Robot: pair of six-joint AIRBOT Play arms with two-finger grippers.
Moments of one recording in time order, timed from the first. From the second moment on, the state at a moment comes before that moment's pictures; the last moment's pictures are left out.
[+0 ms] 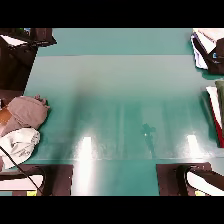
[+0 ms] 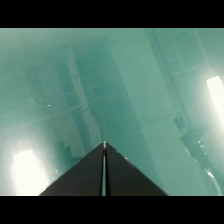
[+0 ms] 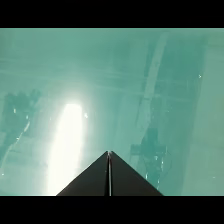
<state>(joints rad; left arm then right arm) -0.11 -1.46 2.02 1.24 -1.38 -1.44 -0.04 -1.15 1.84 -1.34 1.63 1.60</state>
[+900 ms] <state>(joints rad) -0.11 -1.45 2.02 1.26 -1.40 -1.44 -0.04 -1.15 1.84 -1.33 1.63 1.59</state>
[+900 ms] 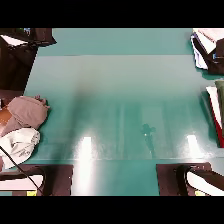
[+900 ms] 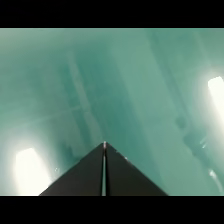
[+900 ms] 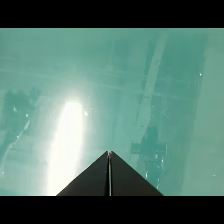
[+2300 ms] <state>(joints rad) 0.11 -1.21 0.94 1.78 -1.05 -1.74 -0.04 -1.15 1.84 -1.33 1.63 1.55</state>
